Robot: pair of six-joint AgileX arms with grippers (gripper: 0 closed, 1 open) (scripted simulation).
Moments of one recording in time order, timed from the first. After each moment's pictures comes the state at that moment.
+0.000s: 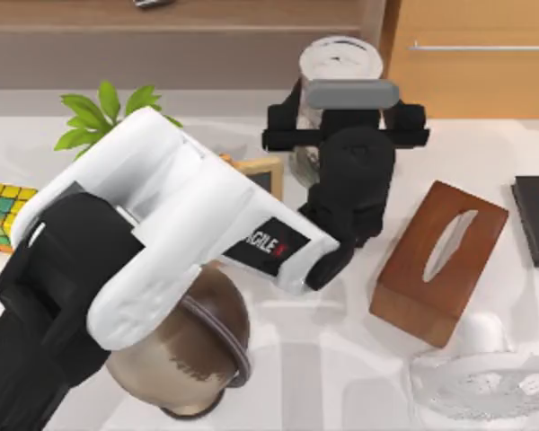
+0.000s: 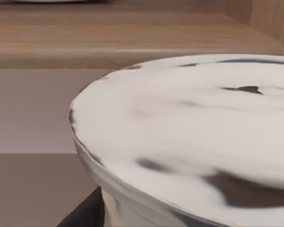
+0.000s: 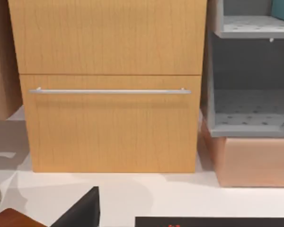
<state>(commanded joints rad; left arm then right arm) -0.82 2.50 1.47 1.04 -0.77 0.01 0.00 0.00 0.00 0.00 0.00 0.00</state>
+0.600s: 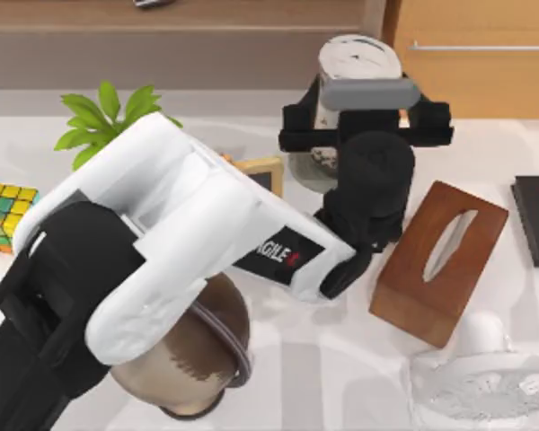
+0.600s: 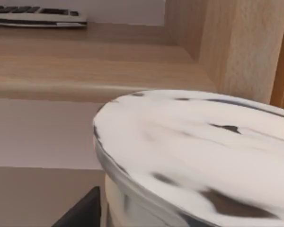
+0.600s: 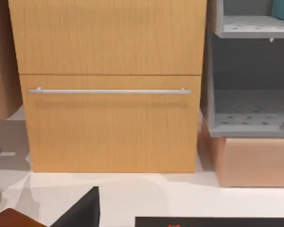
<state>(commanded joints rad) -0.87 2.47 1.46 1.08 -0.78 0.00 0.00 0.00 0.00 0.00 0.00 0.00</state>
